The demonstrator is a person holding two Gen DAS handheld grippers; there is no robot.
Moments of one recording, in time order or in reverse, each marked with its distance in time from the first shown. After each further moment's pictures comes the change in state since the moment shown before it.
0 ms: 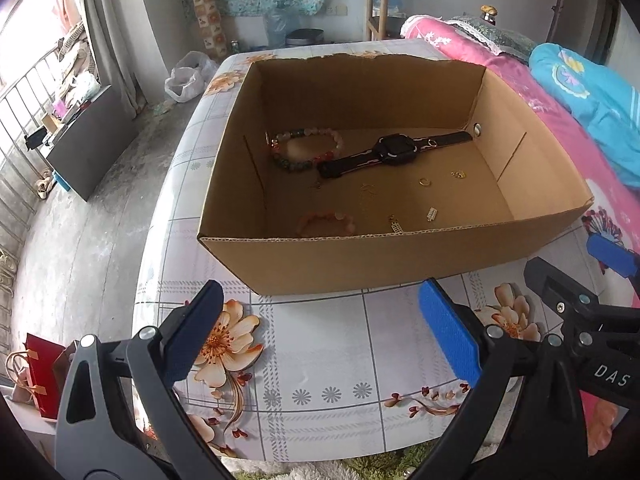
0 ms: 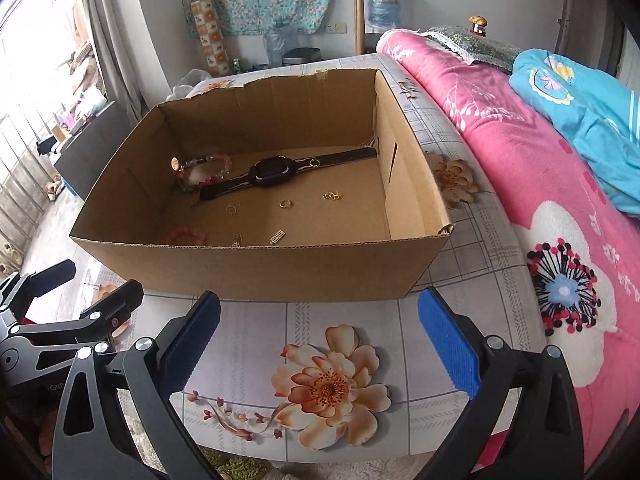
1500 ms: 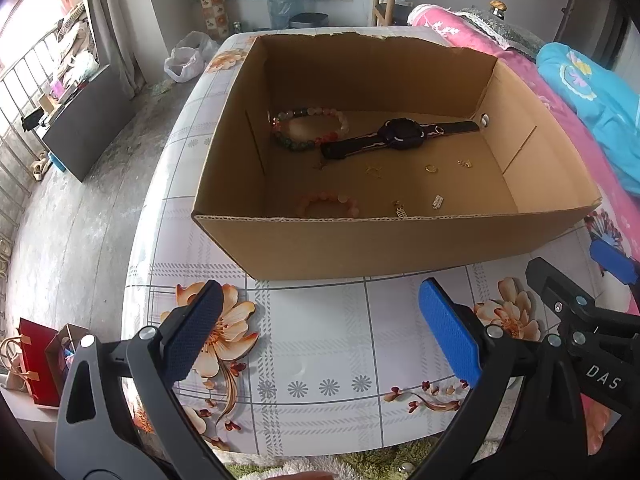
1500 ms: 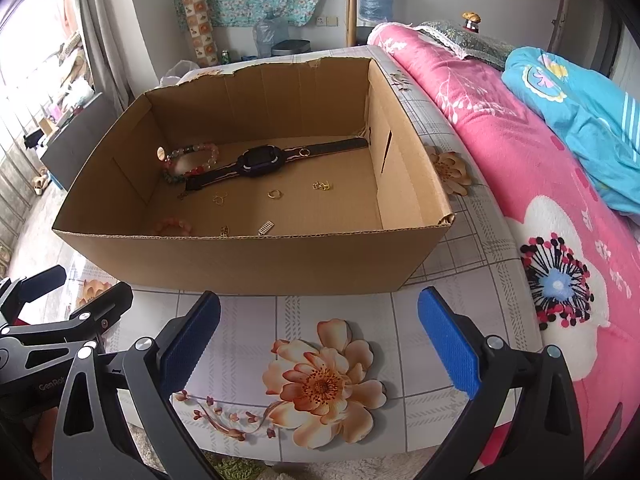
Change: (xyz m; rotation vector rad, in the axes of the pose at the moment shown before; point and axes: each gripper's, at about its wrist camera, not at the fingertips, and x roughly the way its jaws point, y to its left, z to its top) left arm 0.012 0.005 -0.001 -0.039 0.060 -0.020; right arm 0.007 0.001 -0.002 -0.002 0.029 -0.052
